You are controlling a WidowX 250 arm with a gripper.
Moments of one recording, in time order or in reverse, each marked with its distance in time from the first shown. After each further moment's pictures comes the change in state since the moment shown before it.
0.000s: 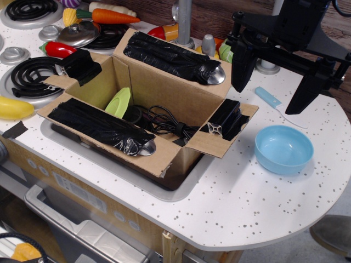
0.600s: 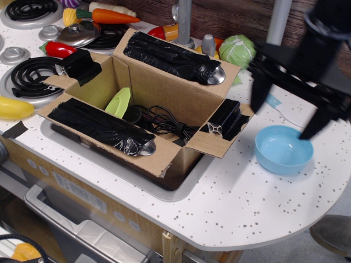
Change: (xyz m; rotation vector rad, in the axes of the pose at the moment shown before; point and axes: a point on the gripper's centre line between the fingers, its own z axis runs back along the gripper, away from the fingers) arm 0.012 -0.030 -0.033 -0.001 -0.018 -0.144
